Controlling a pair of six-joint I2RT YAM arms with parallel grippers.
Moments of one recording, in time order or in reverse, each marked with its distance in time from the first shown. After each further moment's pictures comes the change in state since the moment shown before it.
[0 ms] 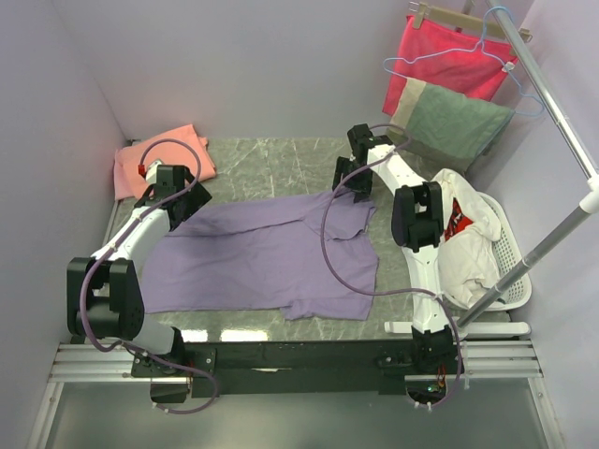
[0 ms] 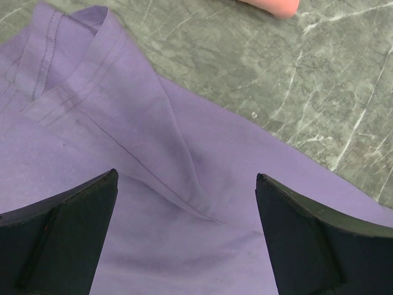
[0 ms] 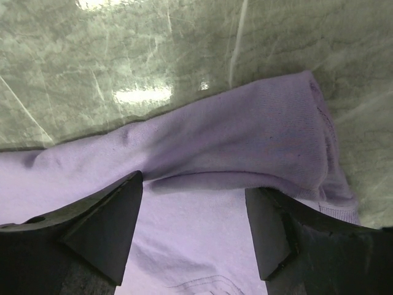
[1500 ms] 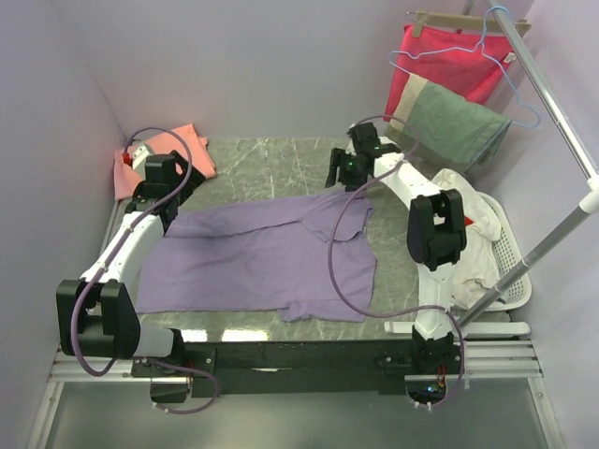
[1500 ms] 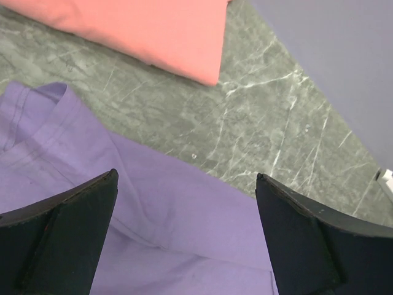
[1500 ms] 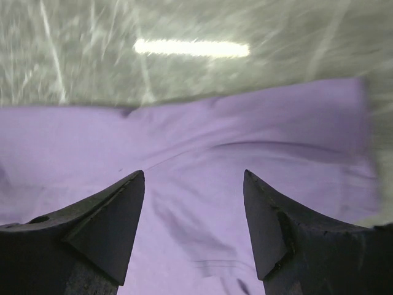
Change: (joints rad) left arm 0.000 -0.121 0.016 0.121 -0.039 -0.043; right arm 0.021 -0.336 -0.387 0.359 -0.070 -0.050
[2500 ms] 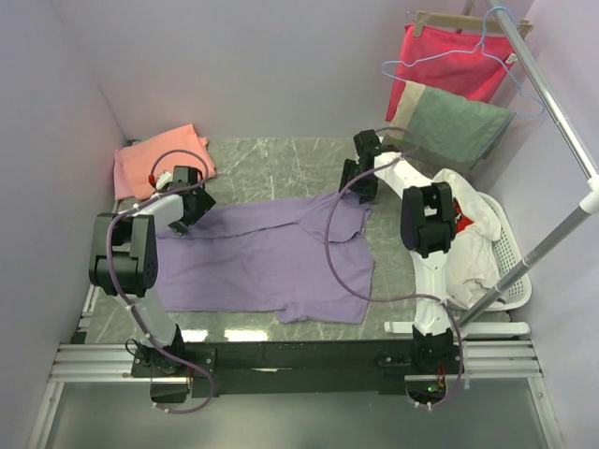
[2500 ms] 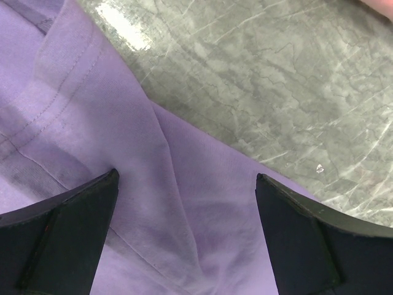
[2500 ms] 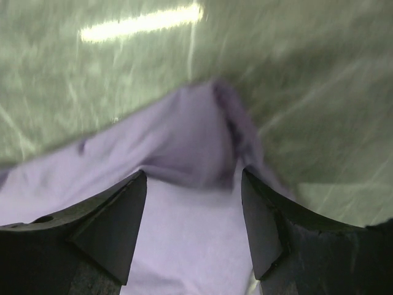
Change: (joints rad) left arm 0.002 0.443 0.077 -0.102 -0.047 -0.075; right arm -0.034 0.174 0.096 -0.133 0.125 0.054
